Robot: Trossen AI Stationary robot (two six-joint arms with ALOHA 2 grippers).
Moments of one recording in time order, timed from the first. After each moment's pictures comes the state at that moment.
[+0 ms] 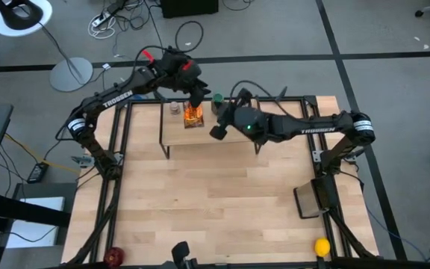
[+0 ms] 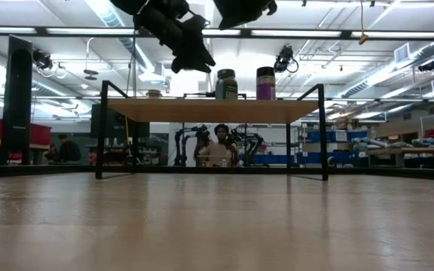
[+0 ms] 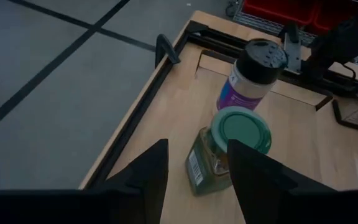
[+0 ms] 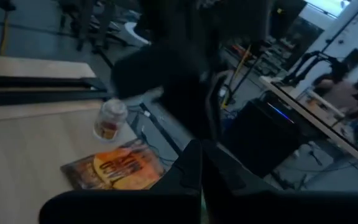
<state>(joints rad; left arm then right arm) 0.67 1.63 1.58 -0.55 0.32 0.06 -0.02 1.61 1.42 -0.08 0.80 -0.26</state>
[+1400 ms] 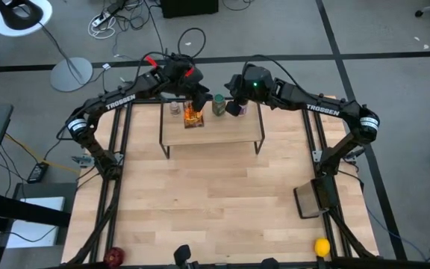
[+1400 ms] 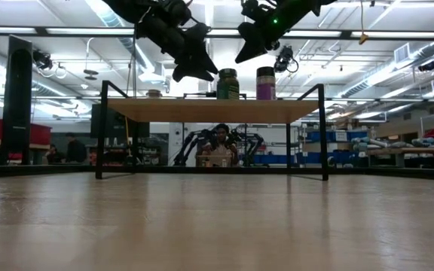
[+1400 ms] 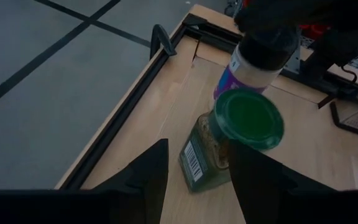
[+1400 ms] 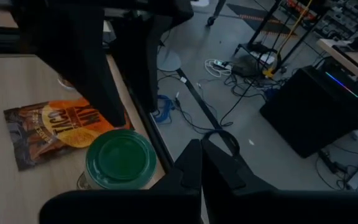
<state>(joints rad) 0.64 1.63 1.47 -0.44 0.31 0.00 -0.41 1.55 1.42 -0.29 0.25 -0.29</state>
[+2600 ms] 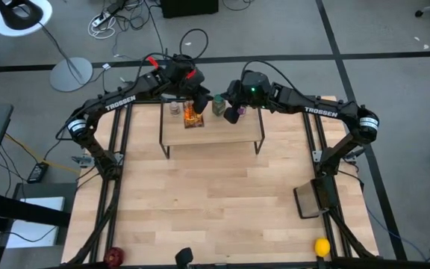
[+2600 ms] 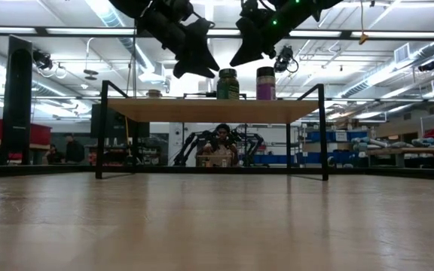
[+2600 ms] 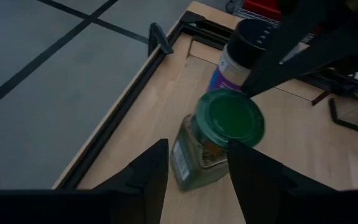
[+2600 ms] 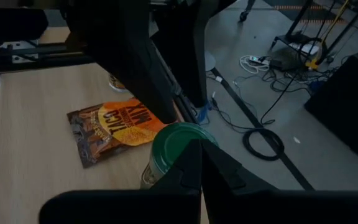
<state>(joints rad) 0.61 1.63 1.50 -0.48 0.28 -0.01 -0.39 1.55 1.37 -0.26 0.13 -0.17</state>
